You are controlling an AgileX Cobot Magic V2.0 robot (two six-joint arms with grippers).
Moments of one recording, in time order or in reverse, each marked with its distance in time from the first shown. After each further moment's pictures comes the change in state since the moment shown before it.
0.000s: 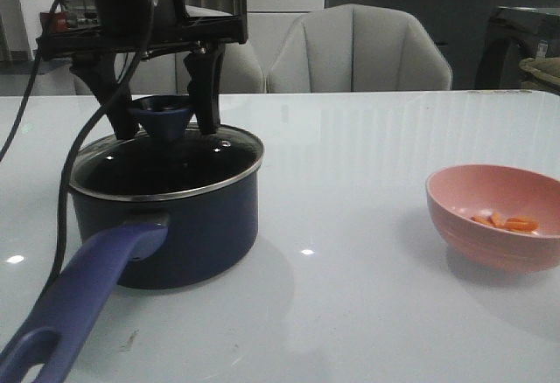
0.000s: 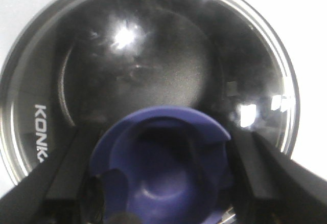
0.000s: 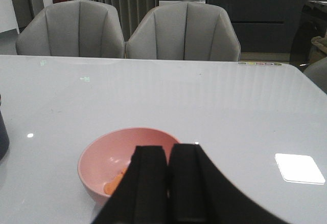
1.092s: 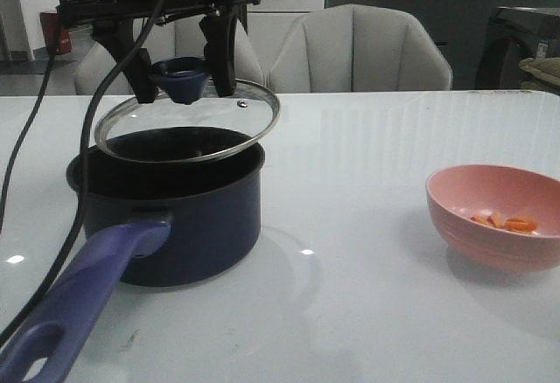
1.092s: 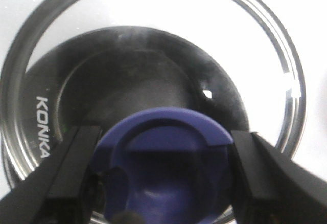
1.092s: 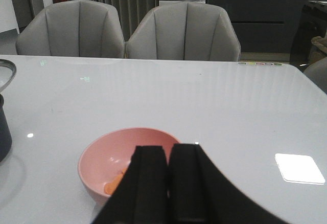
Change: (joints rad) left arm 0.000 0.019 -0.129 0.030 0.007 0.000; right arm 0.000 0.000 0.000 0.000 0.000 0.000
